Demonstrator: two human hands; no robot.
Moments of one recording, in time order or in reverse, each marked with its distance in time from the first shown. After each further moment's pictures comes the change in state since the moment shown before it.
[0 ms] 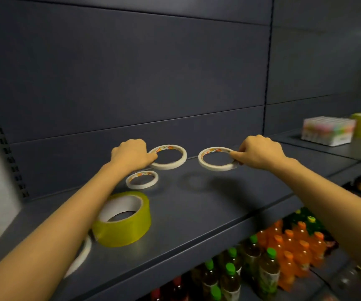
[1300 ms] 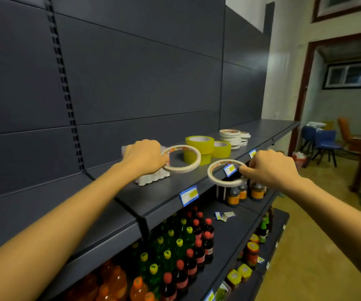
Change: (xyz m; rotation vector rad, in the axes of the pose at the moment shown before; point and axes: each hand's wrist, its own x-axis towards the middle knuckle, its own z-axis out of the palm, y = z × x) left_hand 0.124 0.632 0.133 -0.072 0.016 0.475; right_hand 0.064 0.600 -0.088 -0.341 0.148 0.304
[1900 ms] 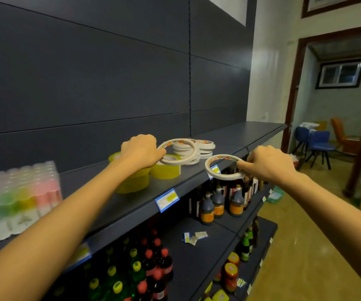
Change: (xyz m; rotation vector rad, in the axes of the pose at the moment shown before) left_hand 0.195 0.177 0.081 -0.095 0.042 -0.044; right_hand 0.161 0.203 0.078 0.067 -0.011 0.057
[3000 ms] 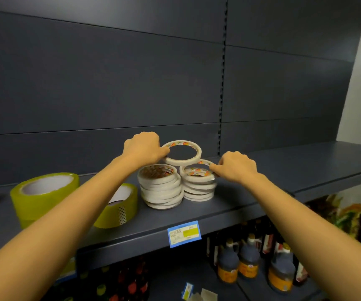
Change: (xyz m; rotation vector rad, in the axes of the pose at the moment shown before) left_hand 0.200 0.096 0.094 0.156 0.139 -0.376; right_hand 0.294 0.028 0.159 0.319 -0.234 -0.422
